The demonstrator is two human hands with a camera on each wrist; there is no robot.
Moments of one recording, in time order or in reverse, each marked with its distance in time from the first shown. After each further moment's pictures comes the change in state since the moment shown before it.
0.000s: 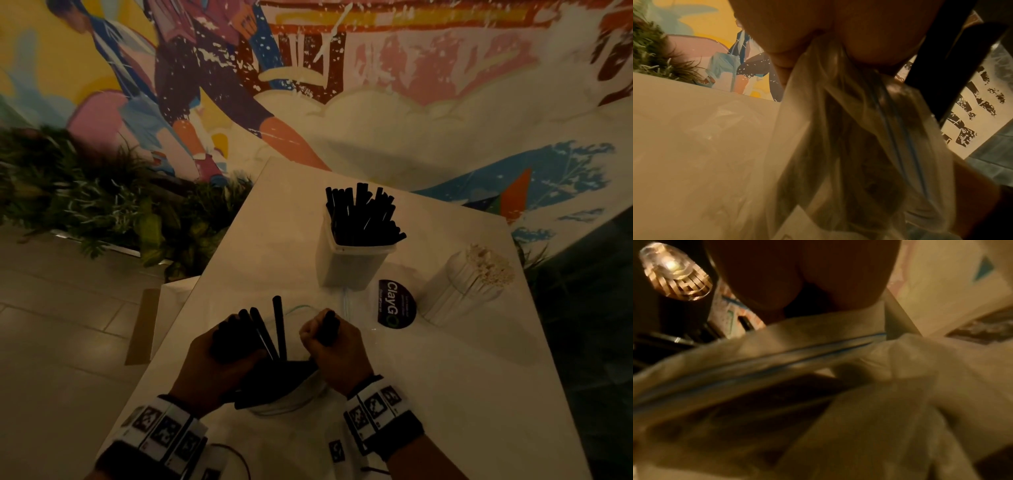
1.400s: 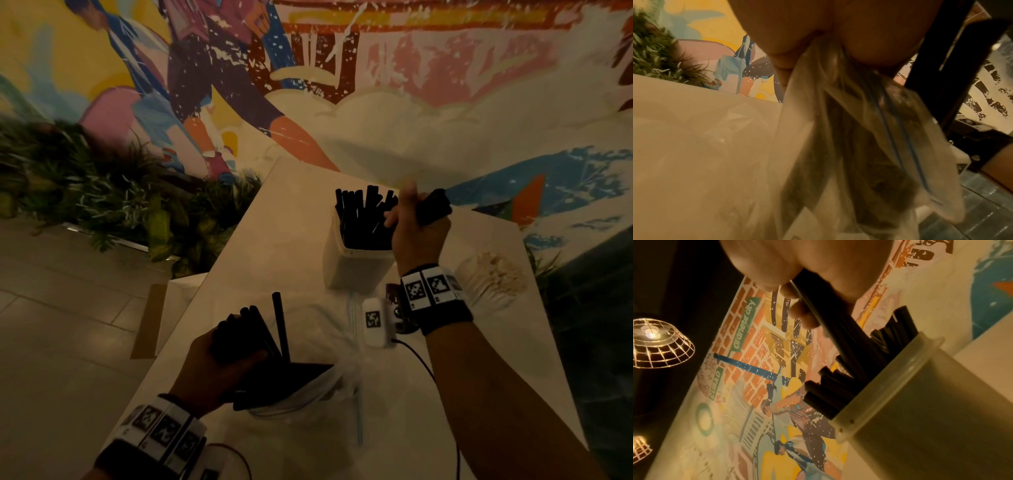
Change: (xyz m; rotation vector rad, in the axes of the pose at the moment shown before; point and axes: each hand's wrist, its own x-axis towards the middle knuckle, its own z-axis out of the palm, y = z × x) left_hand 0.001 0.000 -0.006 -0.124 0.008 -0.125; right_hand 0.126 -0.087 -0.090 0.182 0.624 -0.245
